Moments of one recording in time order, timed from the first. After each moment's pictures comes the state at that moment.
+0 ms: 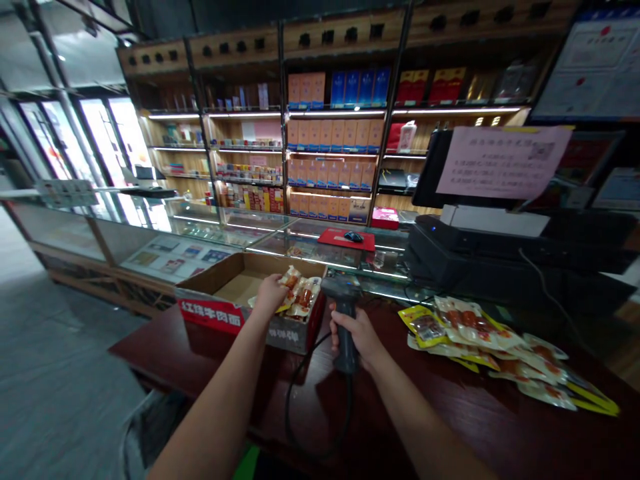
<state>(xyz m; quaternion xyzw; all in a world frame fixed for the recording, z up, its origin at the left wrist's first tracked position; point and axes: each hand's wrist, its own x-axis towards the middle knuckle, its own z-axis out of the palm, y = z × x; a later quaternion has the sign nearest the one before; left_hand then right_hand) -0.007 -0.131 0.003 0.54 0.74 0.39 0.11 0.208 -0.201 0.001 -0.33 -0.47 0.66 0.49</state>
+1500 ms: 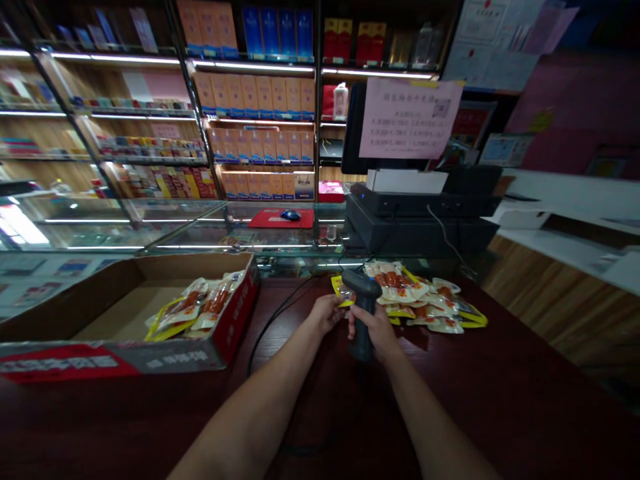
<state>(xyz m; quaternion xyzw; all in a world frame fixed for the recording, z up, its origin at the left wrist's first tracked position) 0.286 -0.102 -0.090 0.31 0.36 0.42 0.77 0.377 -0.194 -0.051 -0.43 -0.39 0.52 0.63</state>
